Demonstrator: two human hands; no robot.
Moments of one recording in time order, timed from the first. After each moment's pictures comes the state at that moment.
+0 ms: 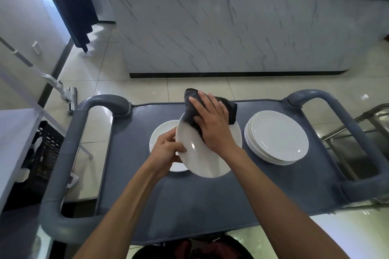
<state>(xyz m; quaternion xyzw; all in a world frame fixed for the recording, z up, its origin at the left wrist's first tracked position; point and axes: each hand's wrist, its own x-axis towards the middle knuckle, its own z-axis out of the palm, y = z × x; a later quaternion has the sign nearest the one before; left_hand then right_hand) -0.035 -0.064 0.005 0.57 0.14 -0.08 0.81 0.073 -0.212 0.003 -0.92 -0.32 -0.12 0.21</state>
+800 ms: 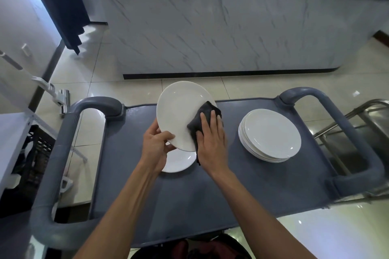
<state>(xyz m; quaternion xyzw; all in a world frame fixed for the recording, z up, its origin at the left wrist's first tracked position) -0.018 -0.068 0.007 0.48 0.24 0.06 0.84 0.026 -0.223 -0.035 -0.95 -0.14 -0.06 0.26</state>
